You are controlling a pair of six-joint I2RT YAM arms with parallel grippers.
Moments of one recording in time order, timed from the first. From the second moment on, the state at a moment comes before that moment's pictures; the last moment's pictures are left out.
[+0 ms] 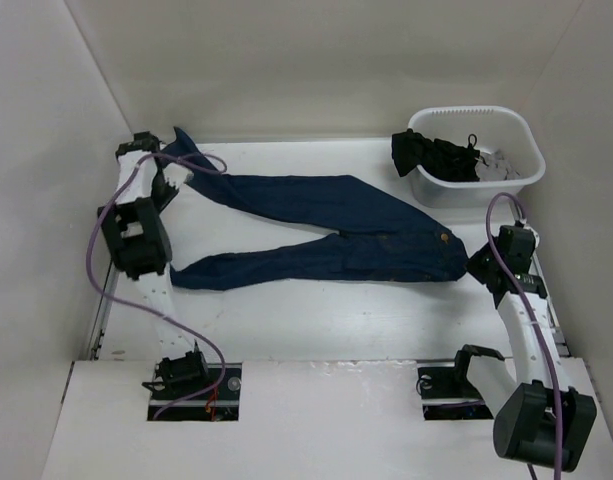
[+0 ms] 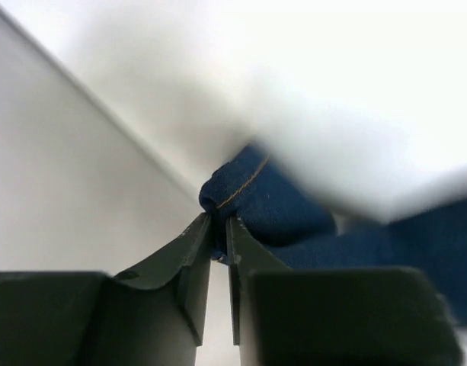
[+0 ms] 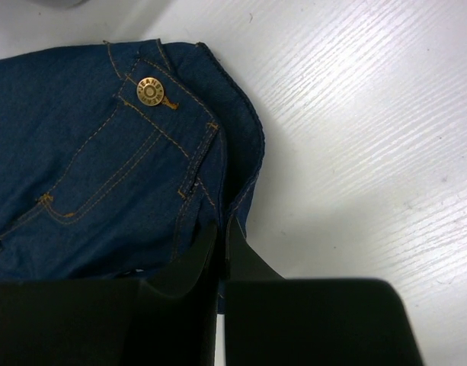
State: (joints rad) left arm 0.25 2.05 1.76 -1.13 -0.19 0.81; right arm -0.23 0.89 0.59 -0.46 0.01 0.55
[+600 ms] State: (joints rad) left arm 0.22 1.86 1.74 -0.86 -0.02 0.40; right arm -0.16 0.91 0.58 -0.46 0.06 0.55
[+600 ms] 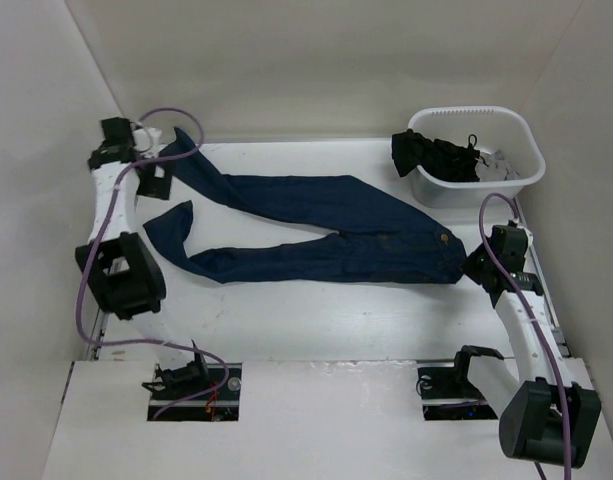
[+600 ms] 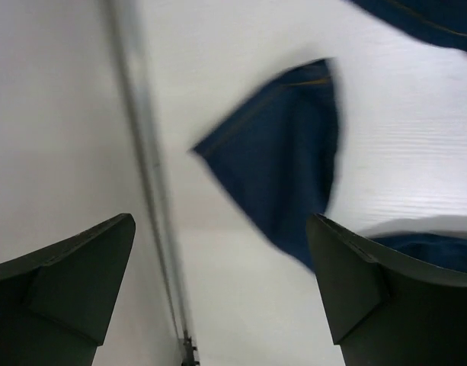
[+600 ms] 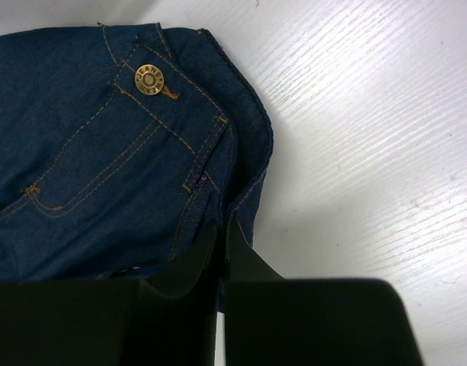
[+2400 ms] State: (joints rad) left arm 0.61 1.52 0.85 -0.78 -0.36 0.98; right arm -0.33 0.61 0.63 -0.71 0.09 0.71
